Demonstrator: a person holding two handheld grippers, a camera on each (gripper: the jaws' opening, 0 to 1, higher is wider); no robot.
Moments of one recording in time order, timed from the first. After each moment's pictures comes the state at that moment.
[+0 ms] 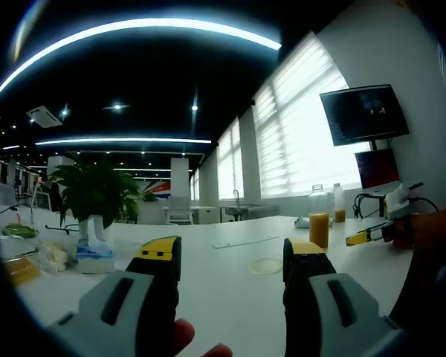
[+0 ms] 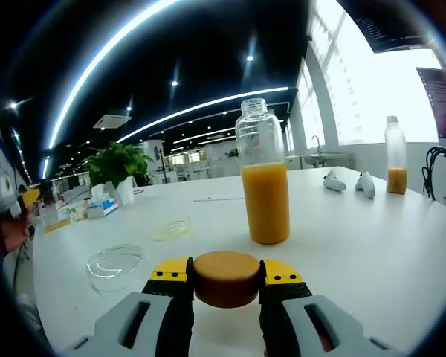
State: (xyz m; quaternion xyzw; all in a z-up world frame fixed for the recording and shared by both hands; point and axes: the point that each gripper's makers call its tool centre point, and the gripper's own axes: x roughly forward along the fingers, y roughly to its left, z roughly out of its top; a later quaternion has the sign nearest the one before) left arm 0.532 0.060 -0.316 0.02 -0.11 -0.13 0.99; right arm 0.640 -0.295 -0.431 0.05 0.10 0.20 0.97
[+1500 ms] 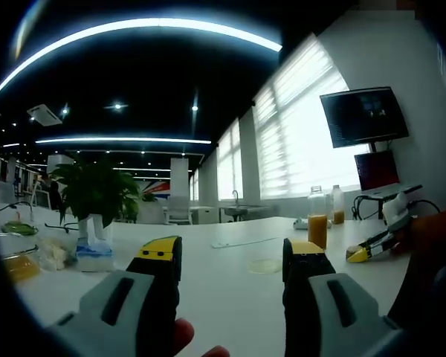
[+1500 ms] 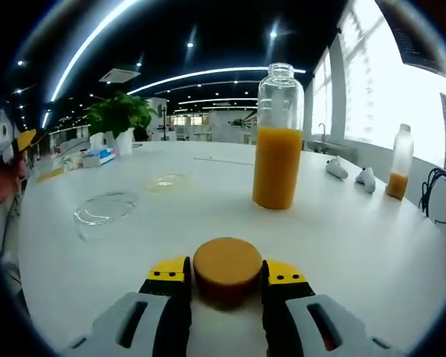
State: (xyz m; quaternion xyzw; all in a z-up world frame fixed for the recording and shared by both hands) left arm 0.529 0.060 -0.318 0.01 -0.11 -0.13 0.99; right arm 0.628 -0.293 -0.470 -0.06 0.17 0.19 0.96
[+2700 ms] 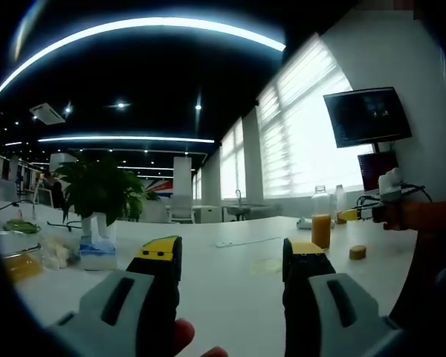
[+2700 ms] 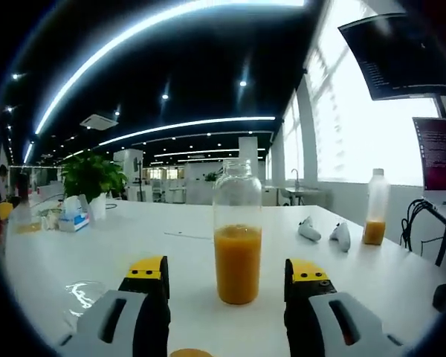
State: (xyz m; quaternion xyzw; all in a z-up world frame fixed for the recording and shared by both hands) left arm 0.530 0.069 -0.319 0.01 -0.11 -0.12 0.99; right arm 0.679 -0.313 -0.351 -0.01 0.01 0.12 0.99
